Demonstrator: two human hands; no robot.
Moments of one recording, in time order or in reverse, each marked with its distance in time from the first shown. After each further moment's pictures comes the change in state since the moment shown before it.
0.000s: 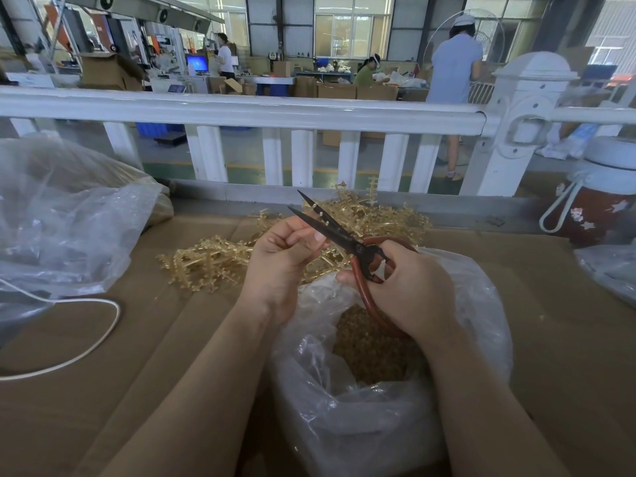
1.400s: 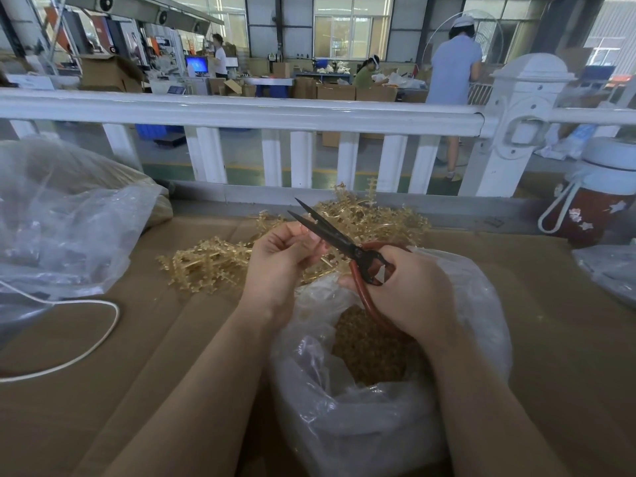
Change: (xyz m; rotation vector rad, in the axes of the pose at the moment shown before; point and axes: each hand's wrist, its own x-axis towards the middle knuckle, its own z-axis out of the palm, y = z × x) left_hand -0.003 0.002 -0.001 0.187 0.085 -0.024; right_hand 0.001 0.002 0.000 0.018 -0.041 0.040
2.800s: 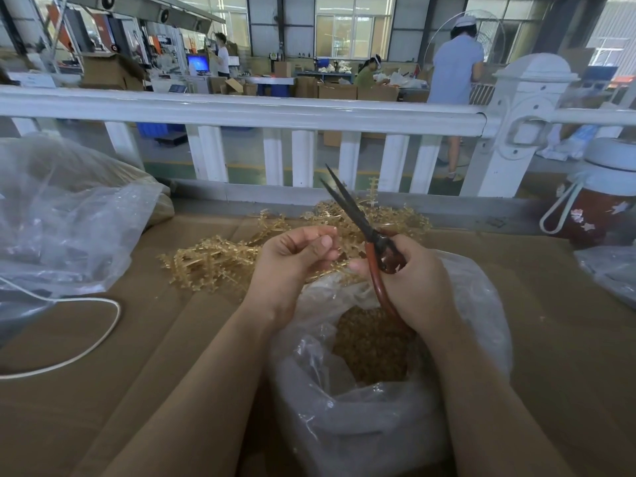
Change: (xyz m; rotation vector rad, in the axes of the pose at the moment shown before) left_hand -0.002 0.001 -0.001 0.054 -0.100 -0.074; right_hand 0.003 -0.002 -0.002 0.310 0.027 0.150
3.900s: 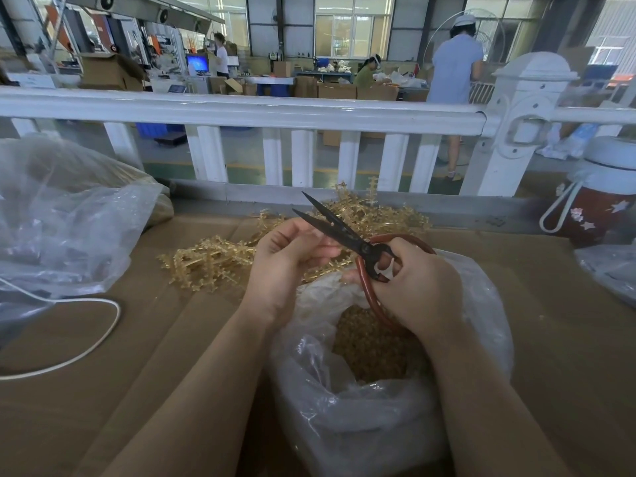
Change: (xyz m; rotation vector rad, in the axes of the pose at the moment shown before) left_hand 0.001 0.000 -0.001 -0.054 -0.019 0.120; right_hand -0.003 0.008 0.000 -0.376 0.152 -0.239
